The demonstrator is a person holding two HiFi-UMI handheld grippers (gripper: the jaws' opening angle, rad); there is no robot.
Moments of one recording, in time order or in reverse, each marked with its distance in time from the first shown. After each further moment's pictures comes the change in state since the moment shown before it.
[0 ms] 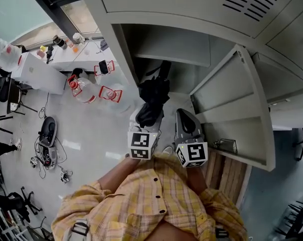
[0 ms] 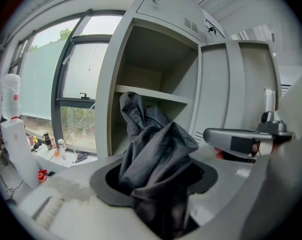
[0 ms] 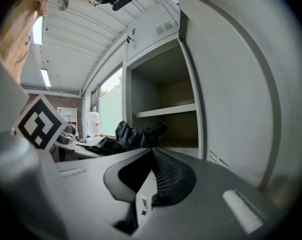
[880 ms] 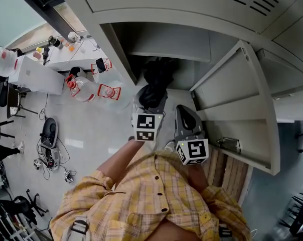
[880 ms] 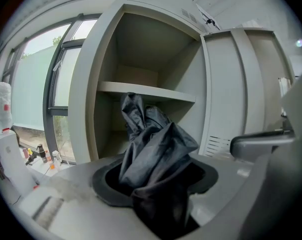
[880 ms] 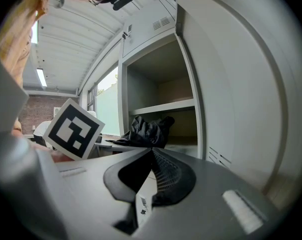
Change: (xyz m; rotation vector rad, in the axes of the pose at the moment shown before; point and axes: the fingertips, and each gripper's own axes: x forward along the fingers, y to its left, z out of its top) left arm 0.062 0.010 0.027 0.084 -0.051 -0.017; right arm 0.009 -0.004 -0.007 0.018 0.022 -0.030
